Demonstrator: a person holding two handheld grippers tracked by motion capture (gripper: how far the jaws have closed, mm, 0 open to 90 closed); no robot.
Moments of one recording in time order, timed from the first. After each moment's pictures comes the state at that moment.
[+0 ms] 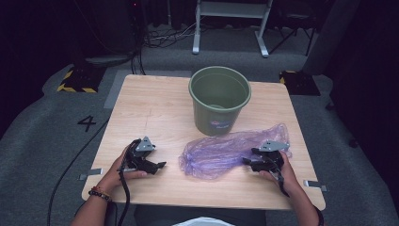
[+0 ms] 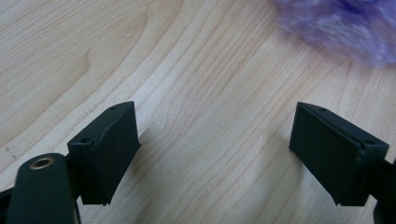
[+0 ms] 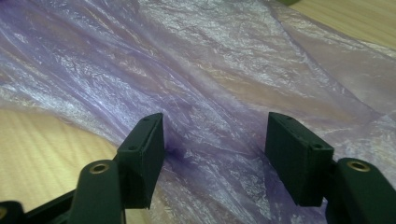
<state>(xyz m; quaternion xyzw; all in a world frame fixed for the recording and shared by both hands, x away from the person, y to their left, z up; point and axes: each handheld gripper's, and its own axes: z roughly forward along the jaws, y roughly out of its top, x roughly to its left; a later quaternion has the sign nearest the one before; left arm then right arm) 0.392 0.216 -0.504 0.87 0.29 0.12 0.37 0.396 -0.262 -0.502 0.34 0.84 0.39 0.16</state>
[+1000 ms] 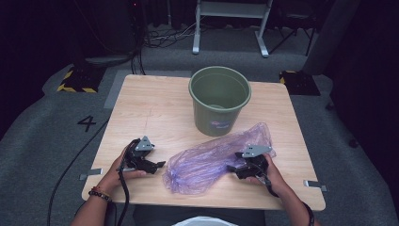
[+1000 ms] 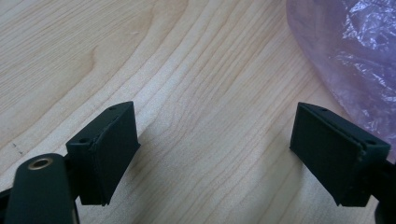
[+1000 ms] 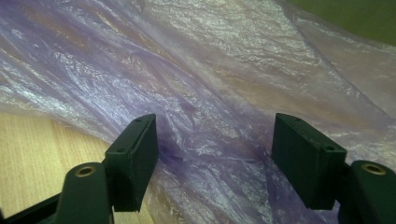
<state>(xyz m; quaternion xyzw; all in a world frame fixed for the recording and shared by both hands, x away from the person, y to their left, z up) 0.392 0.217 -0.504 0.87 0.30 0.12 0.37 0.385 -0.211 -0.503 0.26 0.87 0.40 0.12</state>
